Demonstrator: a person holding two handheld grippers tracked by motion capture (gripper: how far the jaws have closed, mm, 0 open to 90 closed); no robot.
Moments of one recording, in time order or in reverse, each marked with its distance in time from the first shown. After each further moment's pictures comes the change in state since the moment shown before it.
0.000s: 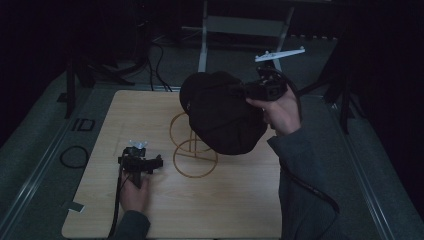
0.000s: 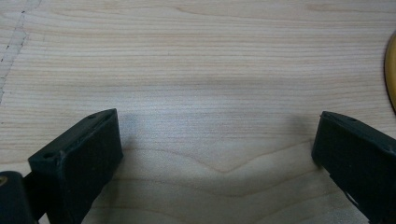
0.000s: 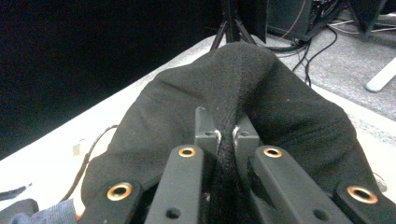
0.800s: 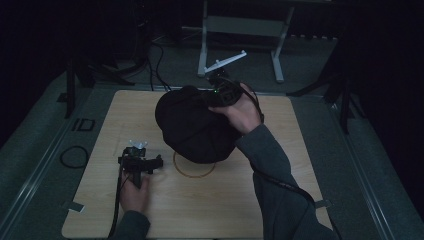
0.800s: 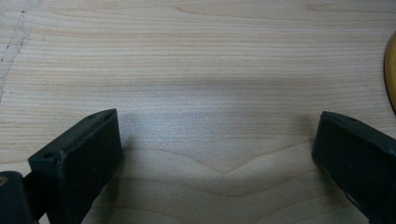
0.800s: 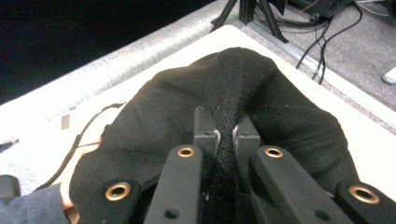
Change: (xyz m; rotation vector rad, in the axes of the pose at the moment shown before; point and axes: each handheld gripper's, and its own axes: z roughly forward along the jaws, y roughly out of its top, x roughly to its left) left arm 0.000 0.000 0.000 0.002 -0.001 -0.002; right arm 0.042 0.007 0.085 0.166 -0.005 -0.118
